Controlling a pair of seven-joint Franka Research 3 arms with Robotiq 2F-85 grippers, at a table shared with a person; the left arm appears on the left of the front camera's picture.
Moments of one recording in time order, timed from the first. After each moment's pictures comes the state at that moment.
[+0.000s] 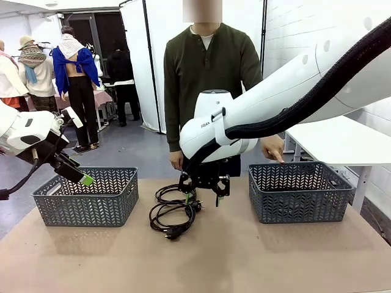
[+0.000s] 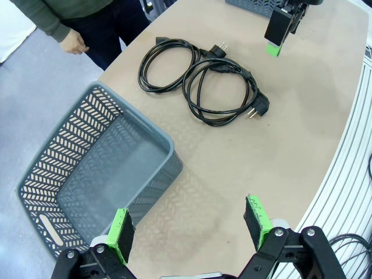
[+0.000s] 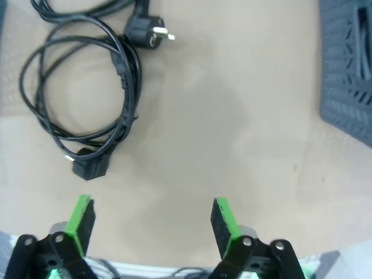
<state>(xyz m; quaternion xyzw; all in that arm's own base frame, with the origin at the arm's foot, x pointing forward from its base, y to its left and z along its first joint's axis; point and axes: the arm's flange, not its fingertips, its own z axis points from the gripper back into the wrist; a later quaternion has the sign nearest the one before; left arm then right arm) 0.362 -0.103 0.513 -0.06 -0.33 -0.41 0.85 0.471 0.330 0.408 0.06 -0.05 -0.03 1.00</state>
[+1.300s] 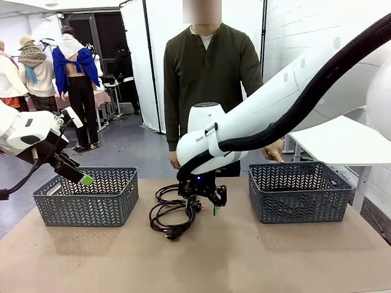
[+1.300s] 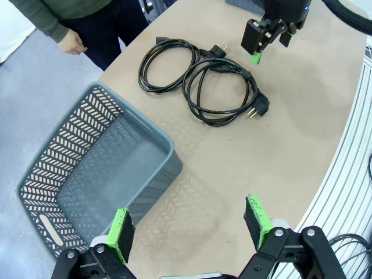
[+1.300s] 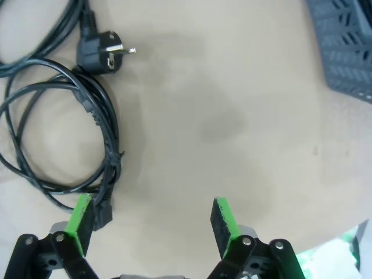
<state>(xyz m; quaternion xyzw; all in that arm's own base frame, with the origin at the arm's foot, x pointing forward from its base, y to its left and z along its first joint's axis) 0.362 -0.103 0.513 -0.06 -0.33 -0.41 0.85 0.492 0.348 0.367 0.03 -0.04 -0.18 0.98</state>
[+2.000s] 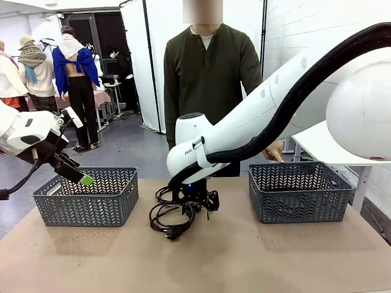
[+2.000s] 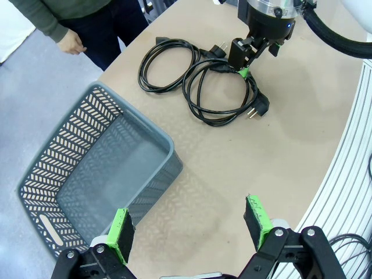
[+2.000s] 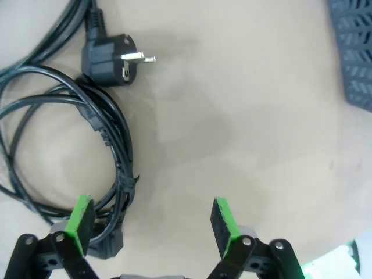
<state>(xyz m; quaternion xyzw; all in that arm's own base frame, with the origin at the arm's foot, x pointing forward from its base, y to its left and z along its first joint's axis) 0.362 -0.103 0.513 -0.06 -0.33 -0.41 0.85 0.507 0.373 0.340 0.01 -0.04 -0.17 0.98</state>
